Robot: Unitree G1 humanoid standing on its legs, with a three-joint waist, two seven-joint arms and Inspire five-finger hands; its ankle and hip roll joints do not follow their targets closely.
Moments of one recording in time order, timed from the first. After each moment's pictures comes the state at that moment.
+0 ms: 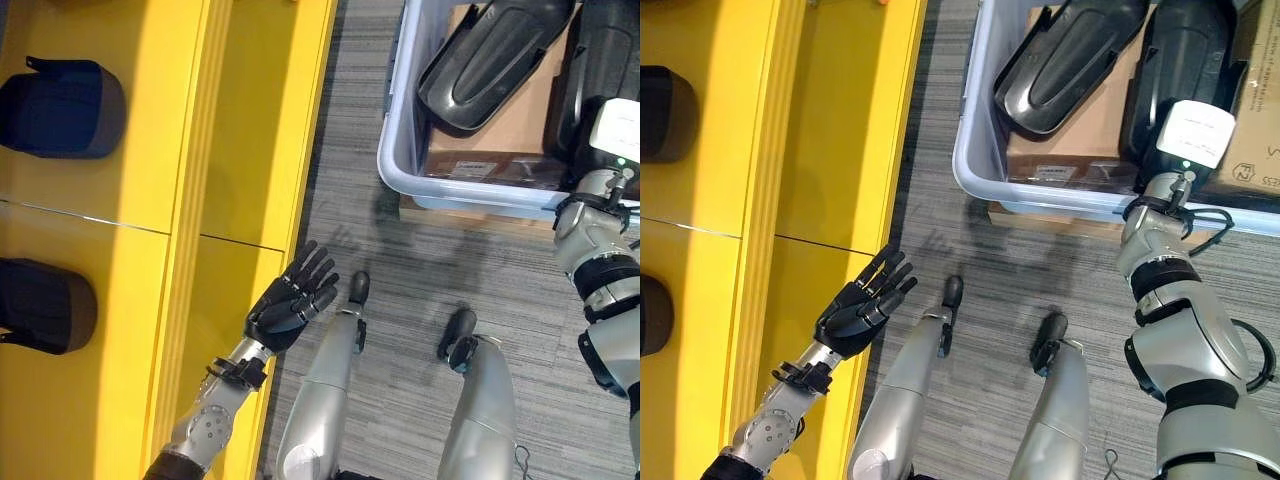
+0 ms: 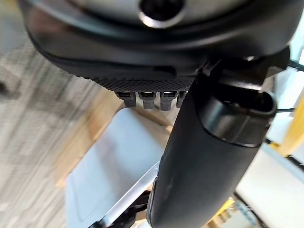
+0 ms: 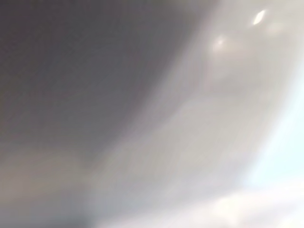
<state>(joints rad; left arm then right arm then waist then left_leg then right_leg) -0.02 0.45 -0.27 0.11 -1.21 -0.09 -0.42 -1.12 -0.72 0.58 1.16 -0.41 0.31 -0.61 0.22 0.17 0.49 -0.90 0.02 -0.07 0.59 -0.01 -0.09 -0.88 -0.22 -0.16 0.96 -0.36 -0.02</state>
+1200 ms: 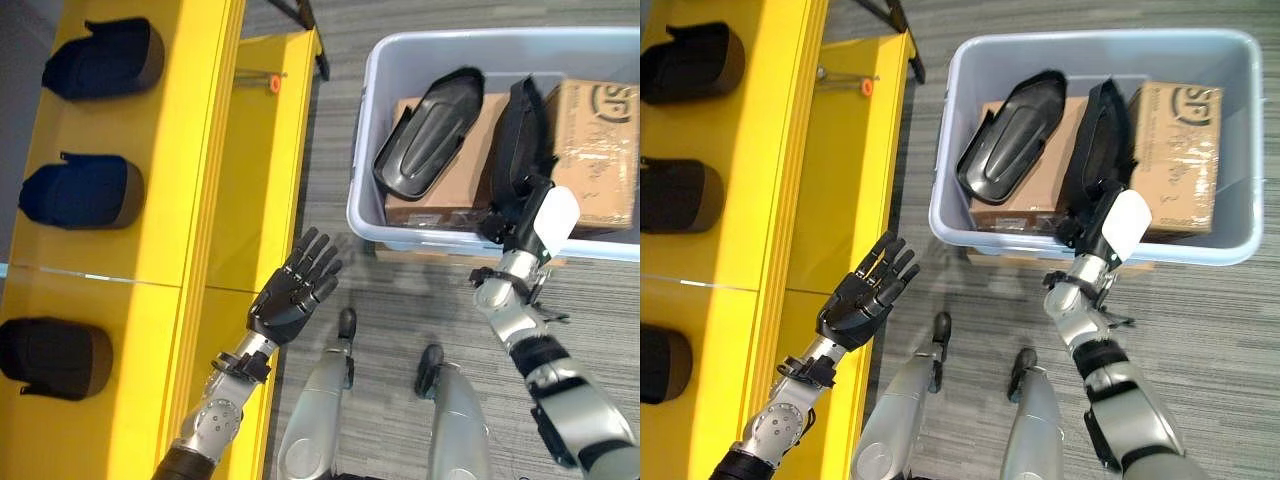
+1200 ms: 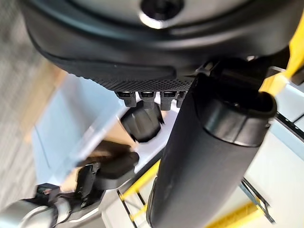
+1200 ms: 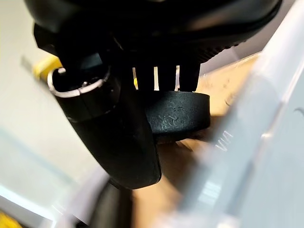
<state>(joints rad) -0.02 0.36 -0.22 0.12 -1.22 -0.07 -0.46 -0.52 -0.42 0.30 0.52 -0.16 -0.08 -0.96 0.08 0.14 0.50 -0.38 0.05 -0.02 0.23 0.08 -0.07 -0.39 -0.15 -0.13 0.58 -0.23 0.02</state>
